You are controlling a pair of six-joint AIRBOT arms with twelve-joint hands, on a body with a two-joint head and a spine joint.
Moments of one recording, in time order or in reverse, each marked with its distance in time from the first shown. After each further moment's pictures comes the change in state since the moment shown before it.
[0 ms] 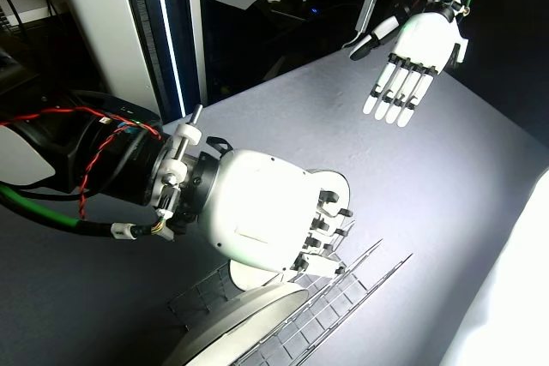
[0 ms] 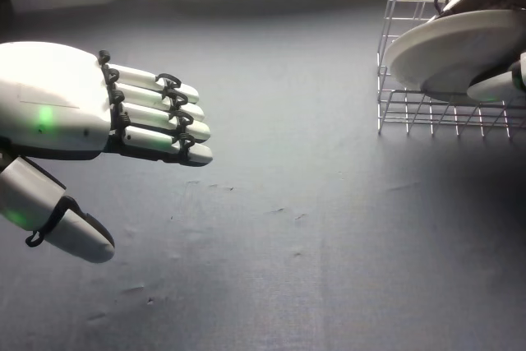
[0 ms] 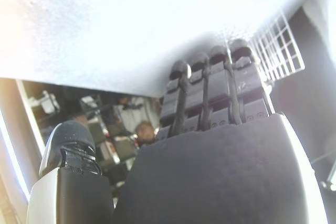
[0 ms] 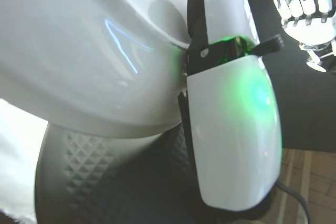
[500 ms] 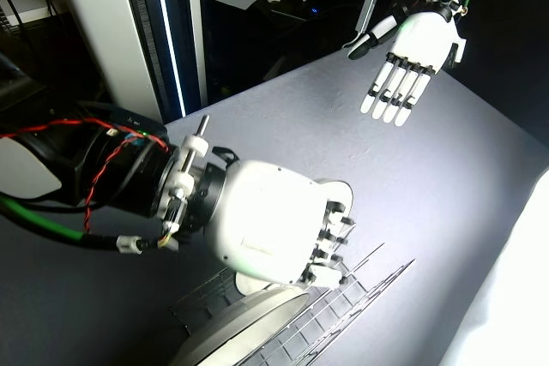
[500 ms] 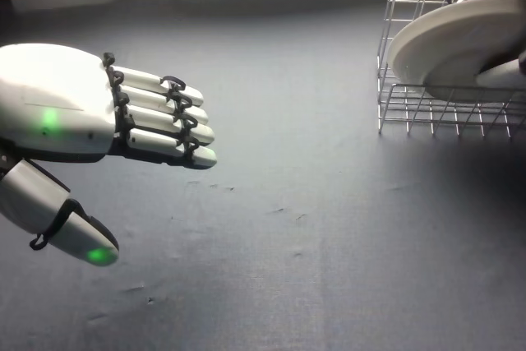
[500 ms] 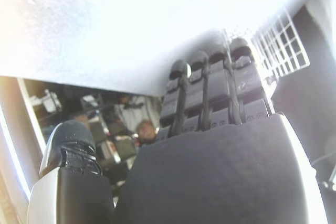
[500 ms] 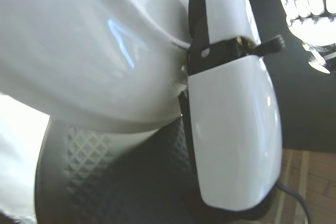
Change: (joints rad) left arm 0.000 0.000 -0.014 -0.001 0.002 0.000; right arm 0.000 -0.029 0.079 -0.007 0.002 -0.001
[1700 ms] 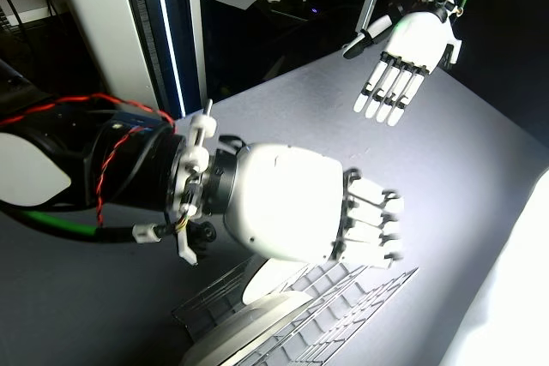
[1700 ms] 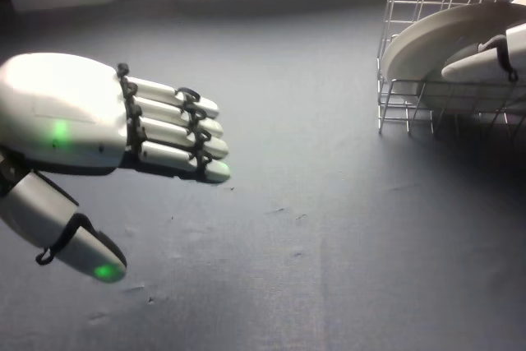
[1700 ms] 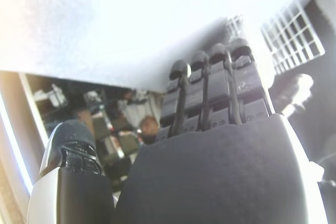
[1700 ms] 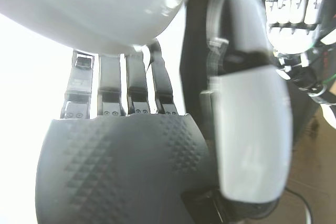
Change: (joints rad) left arm 0.000 -0.001 -0.038 0.001 -0.027 0.000; right arm 0.045 -0.016 0.005 -0.269 0.205 -0.005
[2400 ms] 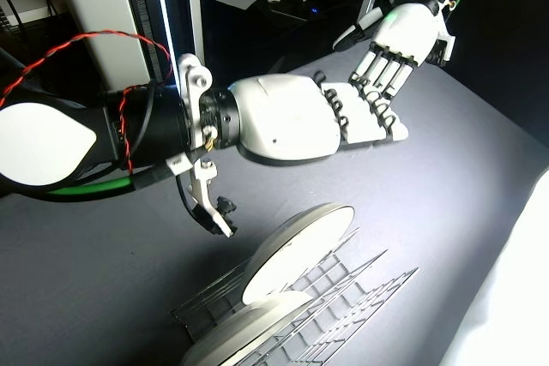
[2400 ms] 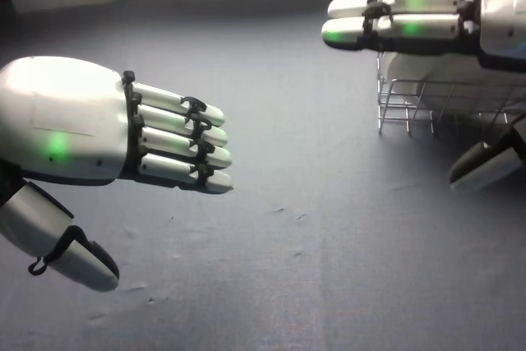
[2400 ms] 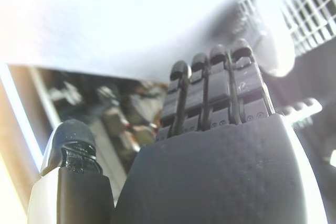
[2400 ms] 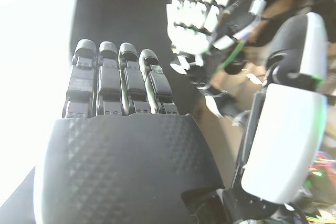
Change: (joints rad) left arm -0.026 0.027 -0.038 0.051 0.010 0.064; right arm 0.000 0.002 -0.016 -0.400 0.288 0.001
